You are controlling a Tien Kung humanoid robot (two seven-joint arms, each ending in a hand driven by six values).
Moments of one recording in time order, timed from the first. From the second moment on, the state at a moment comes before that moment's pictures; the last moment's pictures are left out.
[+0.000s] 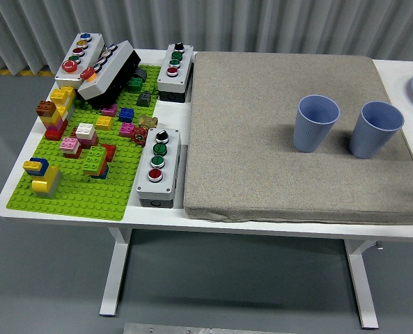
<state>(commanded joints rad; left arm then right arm) -0.12 0.13 -0.34 -0.19 0.03 -0.07 0.18 0.51 -0.25 1.48 0.98 -0.88 -0.17 0.03</state>
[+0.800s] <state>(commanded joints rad) -0.13 0.13 -0.33 -0.19 0.01 -0.07 0.18 0.51 -0.25 1.49 1.00 -0.88 -0.17 0.03</state>
